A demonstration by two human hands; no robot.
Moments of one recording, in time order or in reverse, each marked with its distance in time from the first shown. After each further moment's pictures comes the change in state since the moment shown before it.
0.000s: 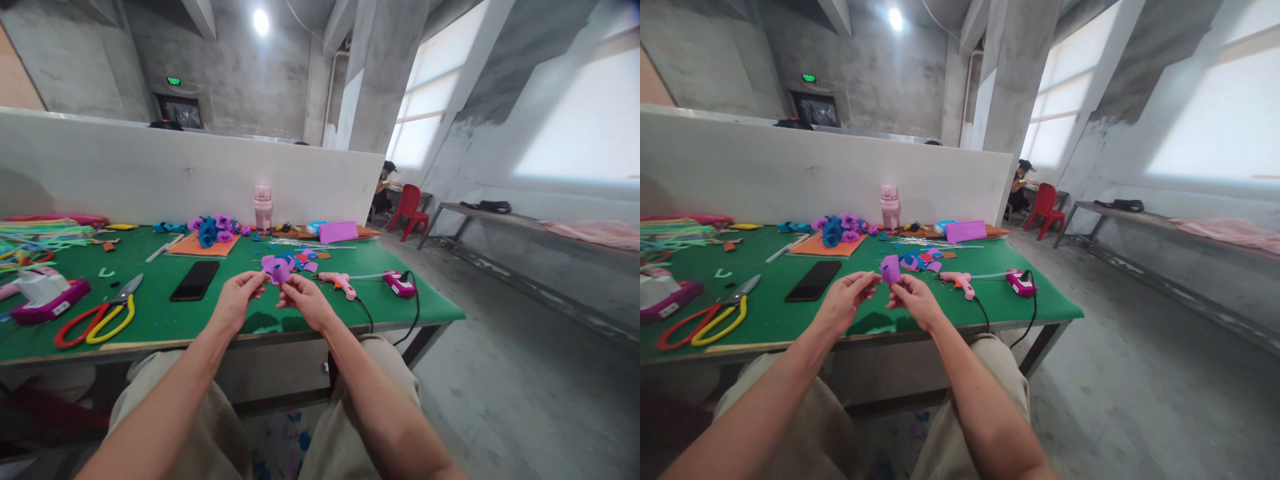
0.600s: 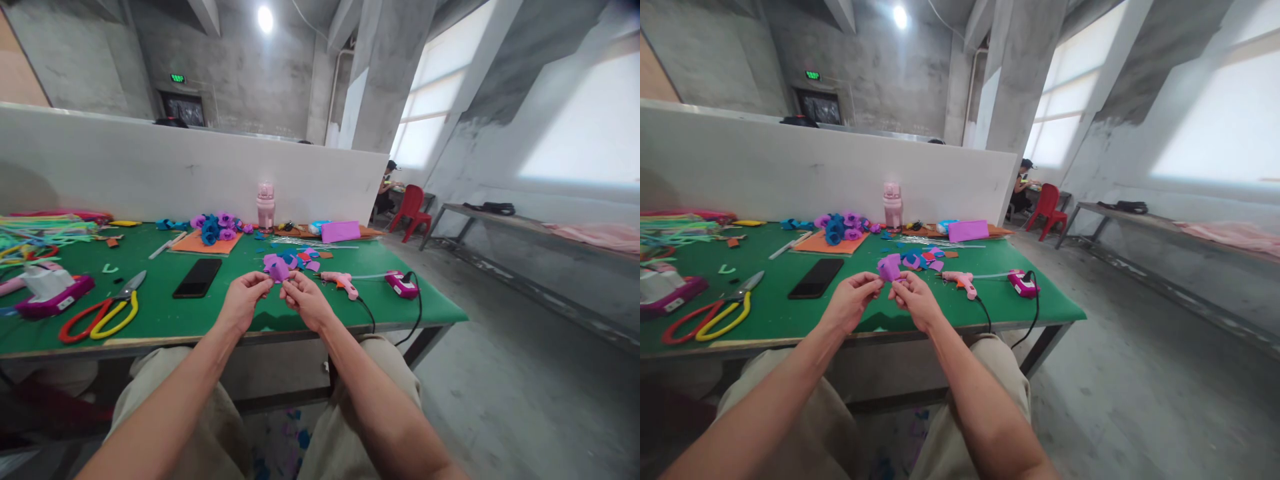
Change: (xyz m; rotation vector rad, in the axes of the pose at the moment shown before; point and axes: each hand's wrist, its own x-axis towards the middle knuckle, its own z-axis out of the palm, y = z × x) left_hand -0.006 -0.001 0.011 -0.067 0.031 -0.013; right_hand 0.000 0.000 0.008 0.070 0.012 0.011
